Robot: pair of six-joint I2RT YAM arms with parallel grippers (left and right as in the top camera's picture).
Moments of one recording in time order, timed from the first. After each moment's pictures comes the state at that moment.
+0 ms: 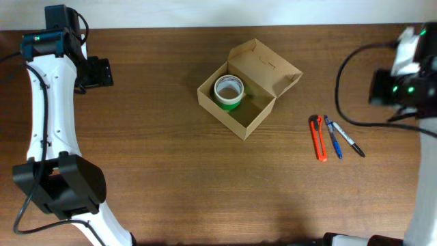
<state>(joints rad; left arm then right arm) 0.17 1.98 2.03 -1.32 -0.21 -0.06 -0.19 1.50 1.79 -1.34 0.06 -0.03</state>
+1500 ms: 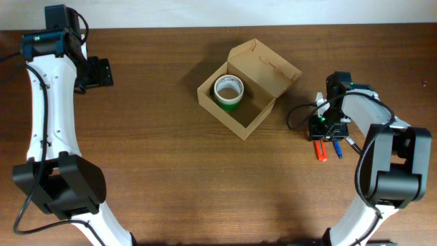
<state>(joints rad) 0.17 1.98 2.03 -1.32 -0.21 -0.06 -0.11 1.98 1.29 -0.93 -0.03 -0.08</state>
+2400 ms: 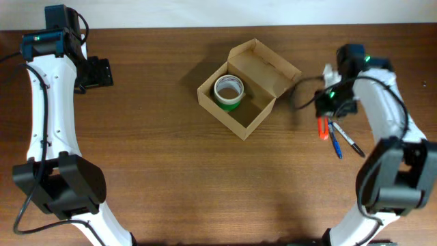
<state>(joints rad) 0.17 1.98 2.03 -1.32 -0.21 -0.06 -0.09 1.92 1.61 -1.19 -0.07 -0.07</state>
